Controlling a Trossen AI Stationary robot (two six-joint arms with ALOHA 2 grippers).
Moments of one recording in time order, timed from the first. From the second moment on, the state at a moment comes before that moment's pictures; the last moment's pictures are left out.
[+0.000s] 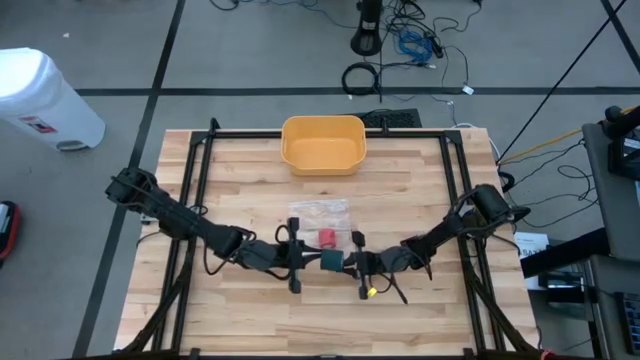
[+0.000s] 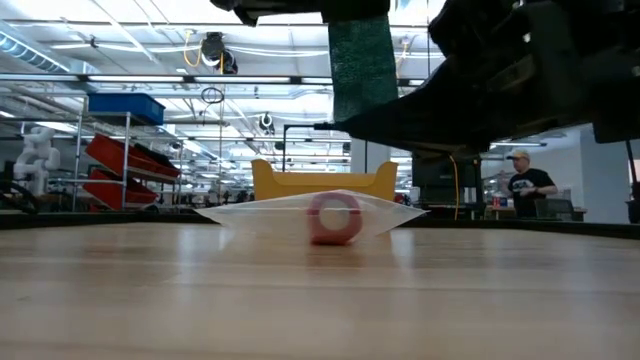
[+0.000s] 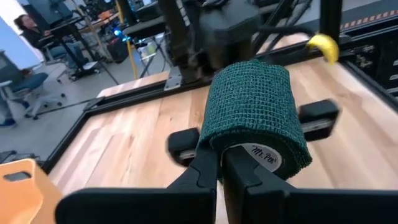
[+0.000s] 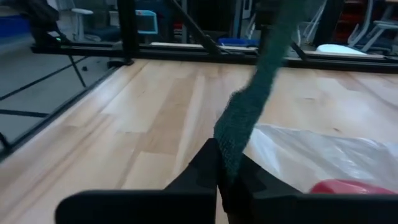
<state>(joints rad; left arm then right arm) -0.42 1.54 0.89 0.37 -0.51 0.17 0.42 1.91 0.60 1.15 0.34 0.07</state>
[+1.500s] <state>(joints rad) -0.44 1.54 0.89 0.21 -0.60 0.16 0.41 1.68 0.79 0.82 0.39 0.18</state>
